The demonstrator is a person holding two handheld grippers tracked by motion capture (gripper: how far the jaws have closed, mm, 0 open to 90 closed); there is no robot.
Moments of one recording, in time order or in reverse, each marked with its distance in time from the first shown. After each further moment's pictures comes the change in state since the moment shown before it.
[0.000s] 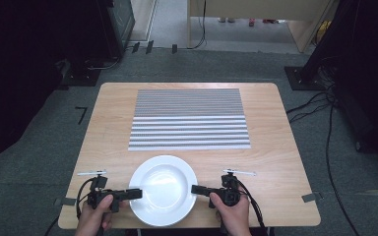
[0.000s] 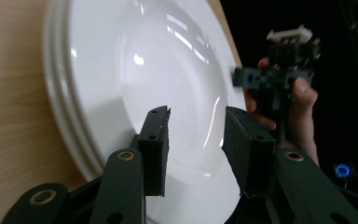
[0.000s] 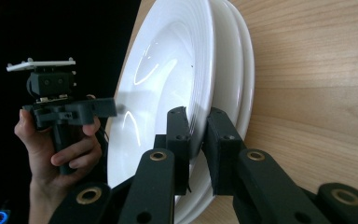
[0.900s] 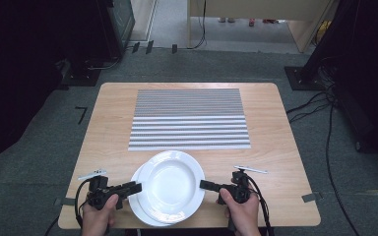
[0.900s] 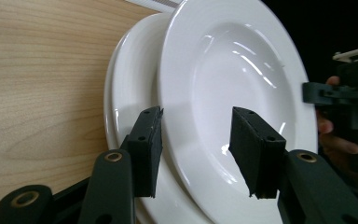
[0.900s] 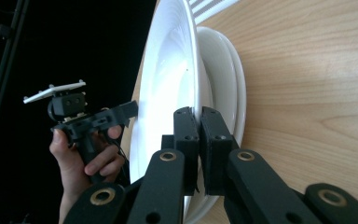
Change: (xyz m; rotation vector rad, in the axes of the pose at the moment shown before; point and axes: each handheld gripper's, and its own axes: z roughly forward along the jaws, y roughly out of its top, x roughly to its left) left arm -0.012 -0.005 0.013 -0.119 0.246 0.114; right arm 0.001 0.011 -0.027 -0.056 0.035 0.044
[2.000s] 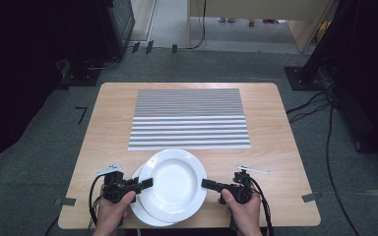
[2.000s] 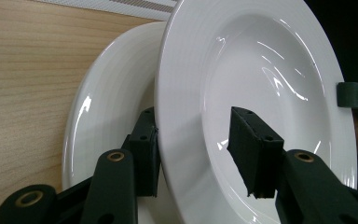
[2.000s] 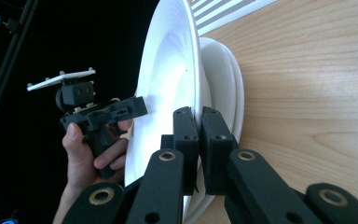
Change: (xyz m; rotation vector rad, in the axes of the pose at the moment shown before) left arm -0.012 0.006 0.034 -0.002 0.046 0.086; right arm -0.002 -0.001 -0.004 -0.035 0.015 -0.079
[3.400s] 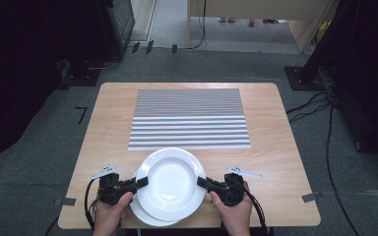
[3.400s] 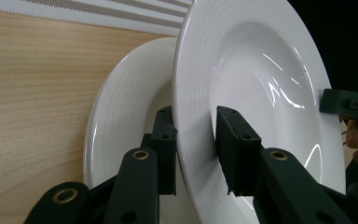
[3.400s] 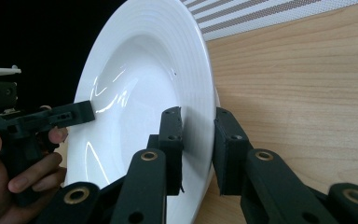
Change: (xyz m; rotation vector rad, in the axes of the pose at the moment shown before) left arm -0.007 0.000 -0.014 -0.070 0.037 -0.013; right arm 0.024 -0.010 0.019 -0.095 -0.240 -0.171
